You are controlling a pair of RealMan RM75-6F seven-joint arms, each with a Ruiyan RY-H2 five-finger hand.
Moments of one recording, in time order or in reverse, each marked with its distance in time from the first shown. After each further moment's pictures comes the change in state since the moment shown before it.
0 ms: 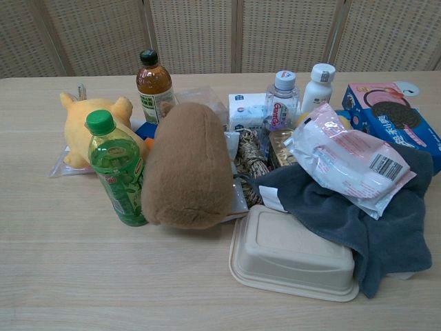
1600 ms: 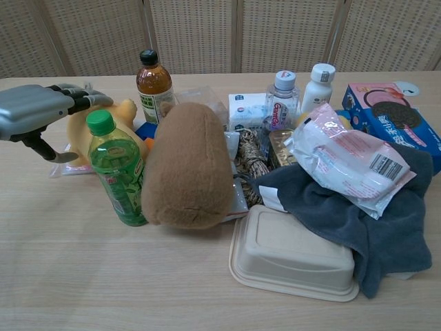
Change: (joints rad) left arm -0.473 -0.498 -0.043 0.478 -0.002 -0.427 0.001; right arm -0.044 0.049 0.011 -0.041 0.026 0.038 0.006
